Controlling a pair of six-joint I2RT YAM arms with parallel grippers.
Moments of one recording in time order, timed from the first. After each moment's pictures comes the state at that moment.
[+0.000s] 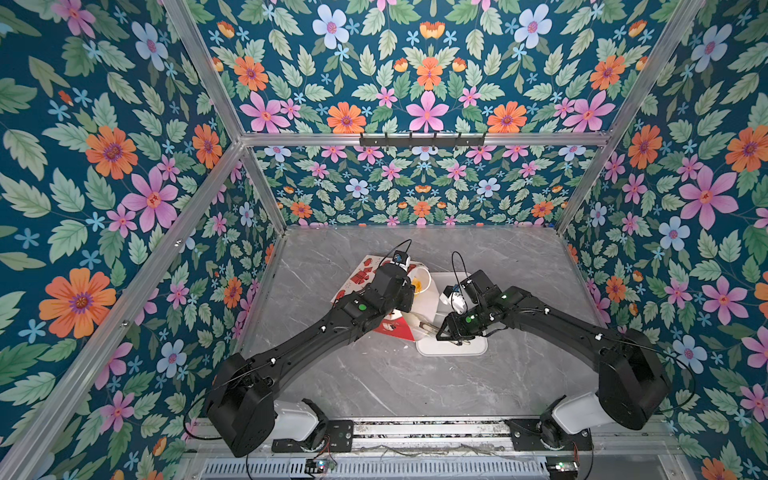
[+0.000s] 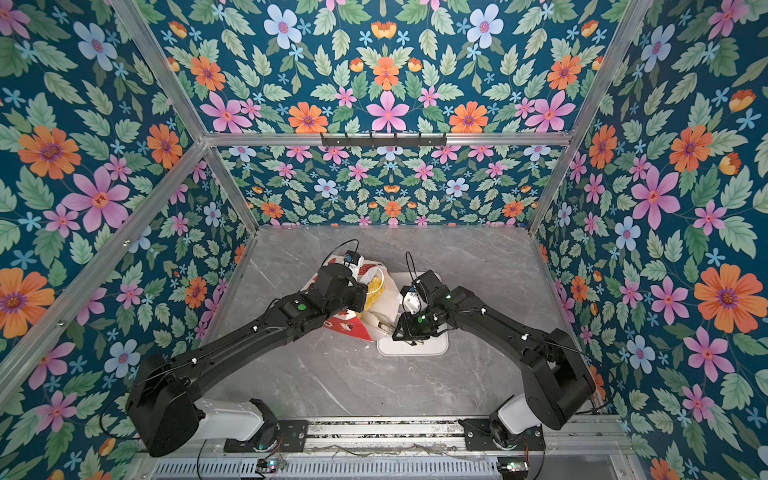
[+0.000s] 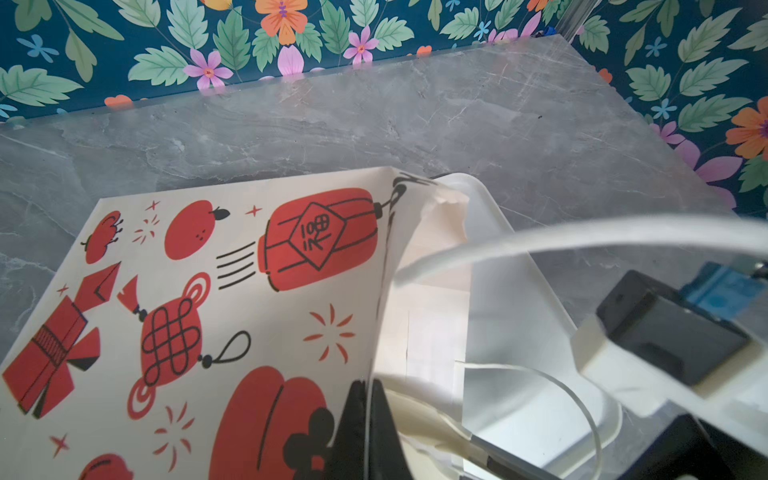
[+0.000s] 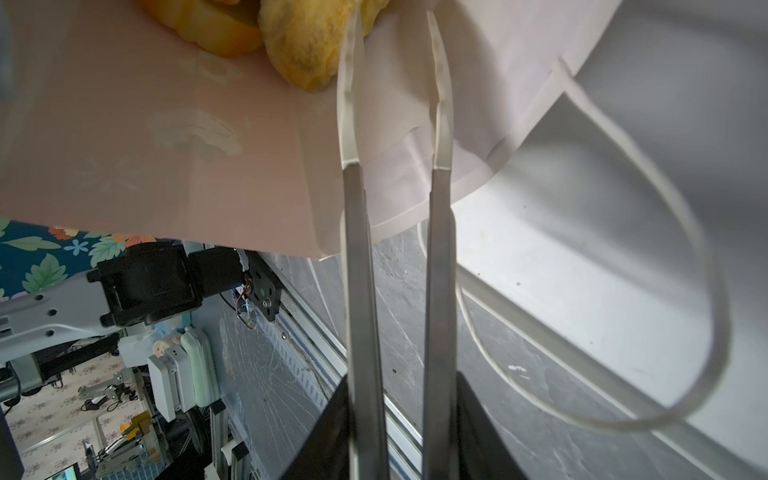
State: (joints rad) left arm -0.77 1.35 1.02 -0.30 -0.19 -0.29; right arm 0.60 1.48 1.01 -0.65 -0.57 0.42
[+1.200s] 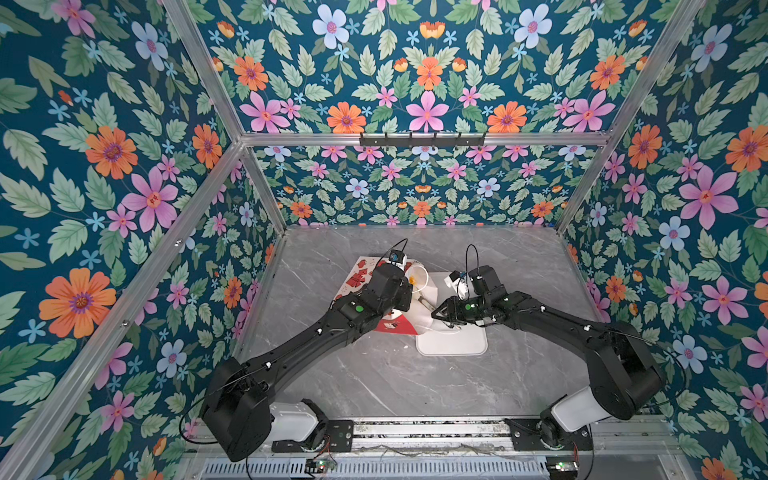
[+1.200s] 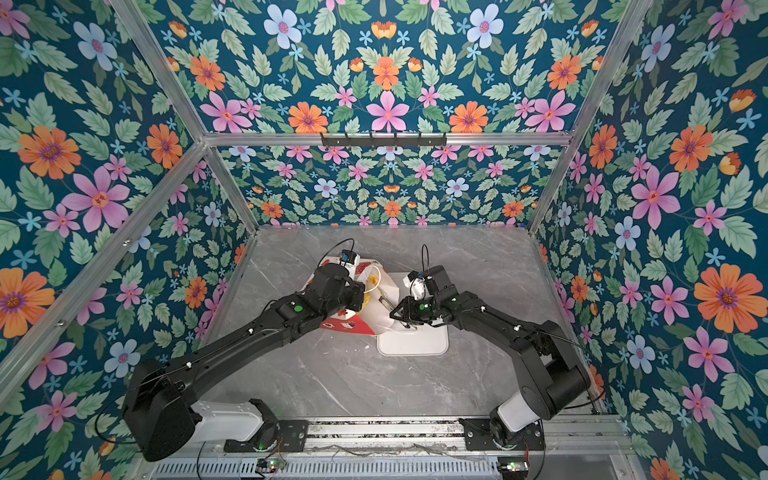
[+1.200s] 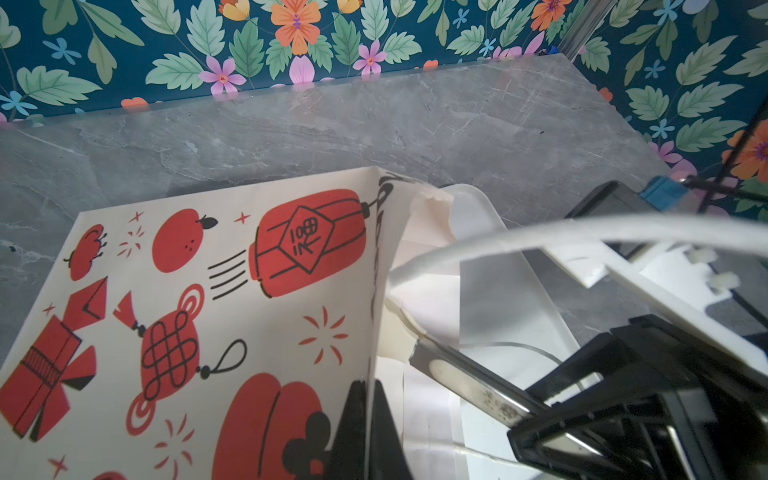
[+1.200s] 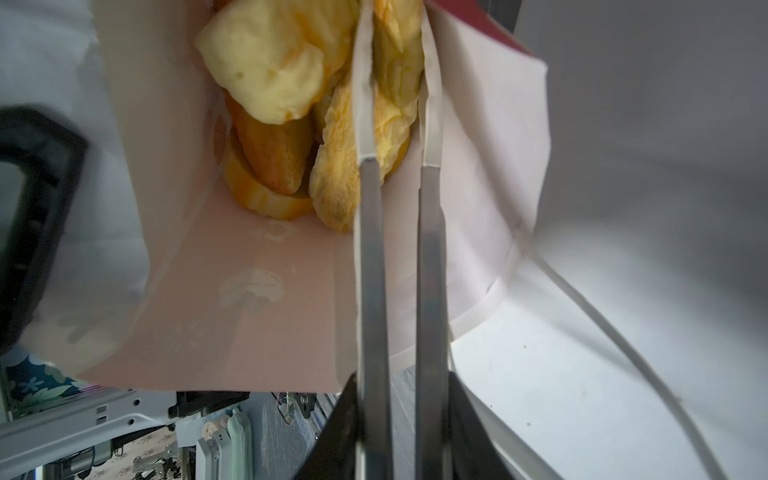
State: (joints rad) left arm -0.77 1.33 1.01 -0.30 -0.20 -0.31; right arm 0.52 1.54 0.91 -0.19 -0.65 0.60
